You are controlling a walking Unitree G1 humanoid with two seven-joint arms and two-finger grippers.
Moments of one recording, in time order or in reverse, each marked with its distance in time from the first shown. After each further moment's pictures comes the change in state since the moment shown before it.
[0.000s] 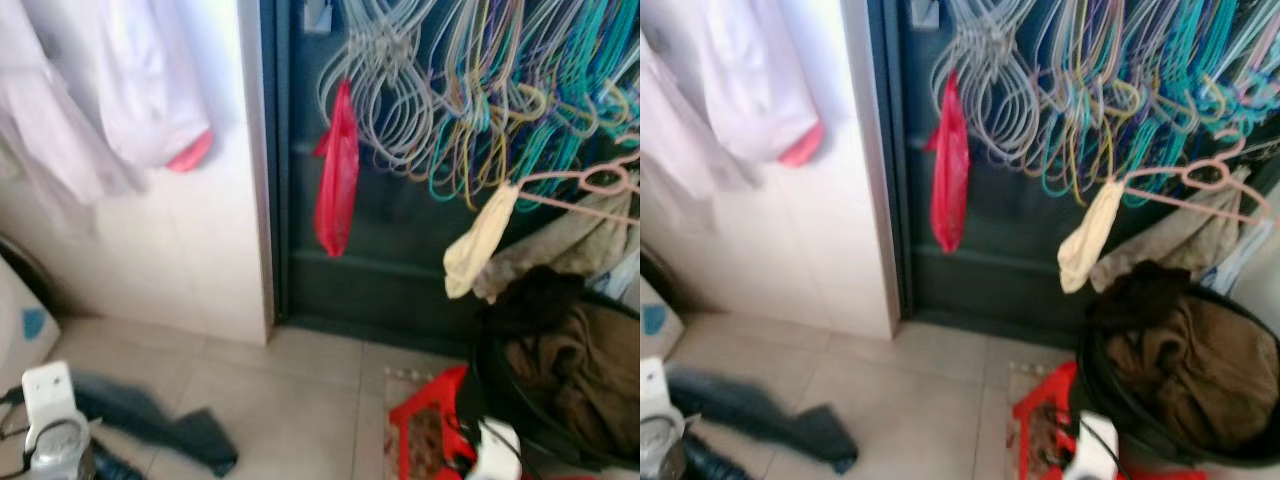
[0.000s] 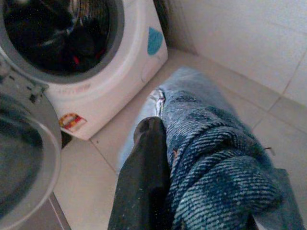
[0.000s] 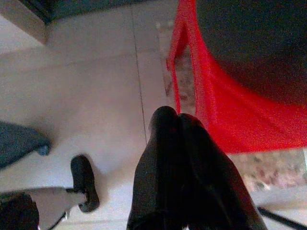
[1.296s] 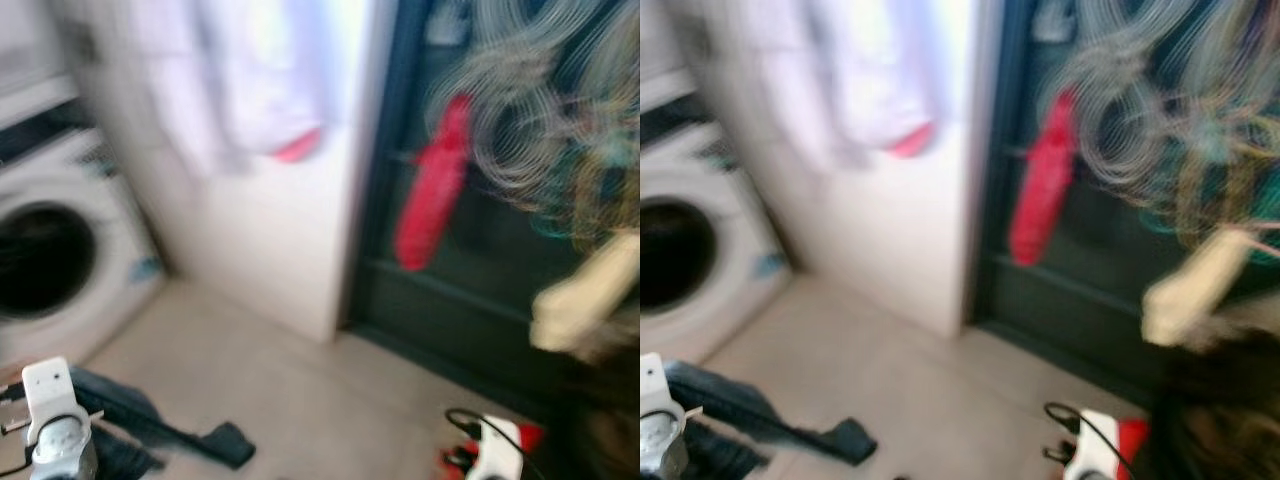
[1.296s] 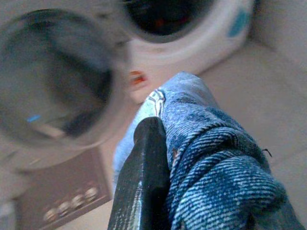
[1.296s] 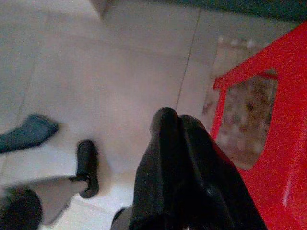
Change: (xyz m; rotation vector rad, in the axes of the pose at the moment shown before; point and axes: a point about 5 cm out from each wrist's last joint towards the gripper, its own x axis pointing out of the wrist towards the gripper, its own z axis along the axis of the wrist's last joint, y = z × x) left arm 0.002 -0.001 0.008 -0.037 -0.019 0.018; right arm -0.003 -0.010 -0.003 -0.019 0.021 -0.023
